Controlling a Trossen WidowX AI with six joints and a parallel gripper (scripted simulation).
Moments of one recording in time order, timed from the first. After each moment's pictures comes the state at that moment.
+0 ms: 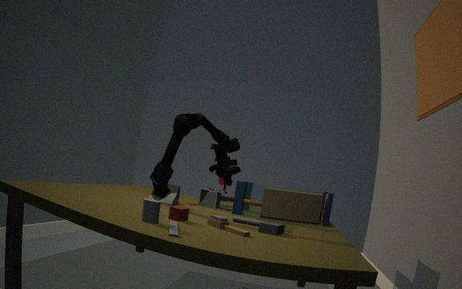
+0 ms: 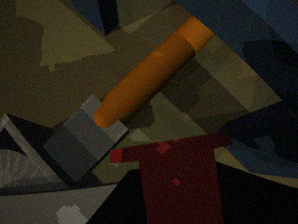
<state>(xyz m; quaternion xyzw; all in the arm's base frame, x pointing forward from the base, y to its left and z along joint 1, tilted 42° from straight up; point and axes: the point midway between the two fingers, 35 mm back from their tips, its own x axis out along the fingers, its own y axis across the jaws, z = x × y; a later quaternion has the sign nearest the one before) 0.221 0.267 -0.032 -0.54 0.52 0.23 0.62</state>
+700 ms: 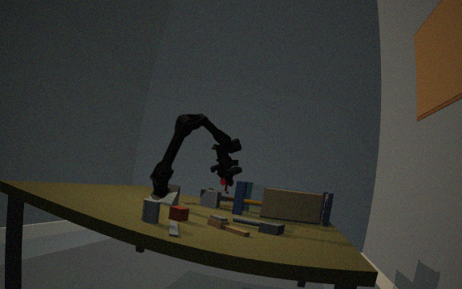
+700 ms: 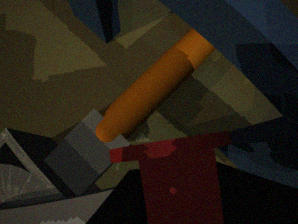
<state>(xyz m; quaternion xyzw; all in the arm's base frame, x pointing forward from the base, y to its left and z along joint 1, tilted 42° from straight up) 0.225 0.274 -0.037 -0.54 0.52 0.23 0.62</state>
